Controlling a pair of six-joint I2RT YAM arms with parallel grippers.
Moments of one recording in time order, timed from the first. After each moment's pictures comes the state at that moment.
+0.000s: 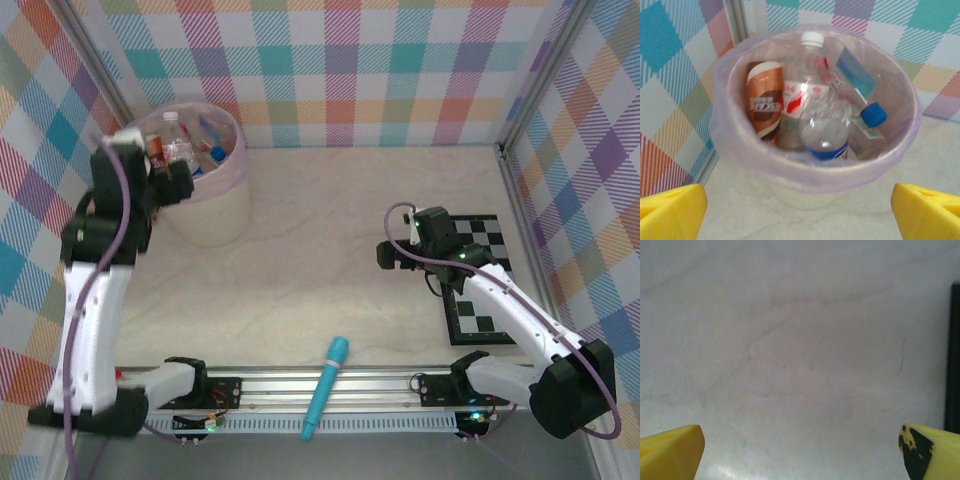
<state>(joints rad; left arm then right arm) -0.12 1.08 1.55 -0.97 -0.34 -0.23 0.45 1.13 0.87 -0.59 0.04 0.29</state>
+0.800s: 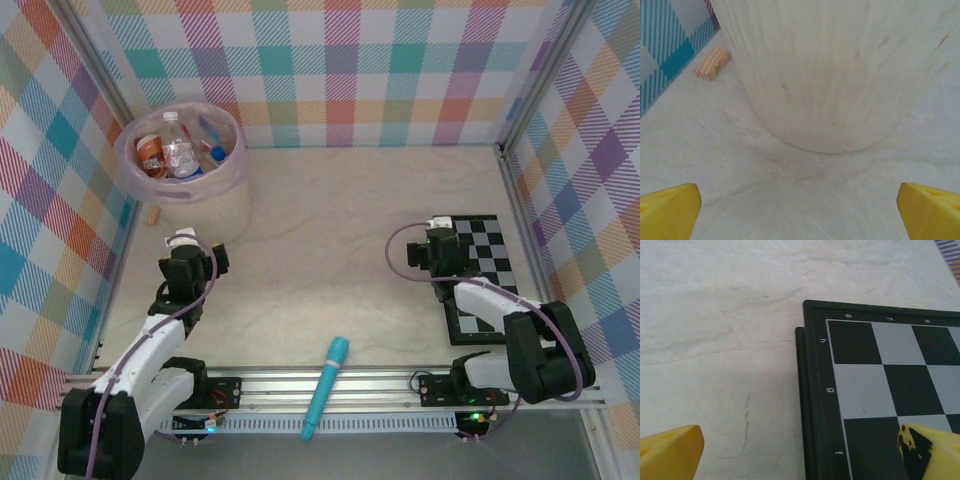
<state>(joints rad) -0.12 0.93 0.36 0.06 -0.35 -0.20 0.27 1.31 0.47 0.17 0.37 0.04</state>
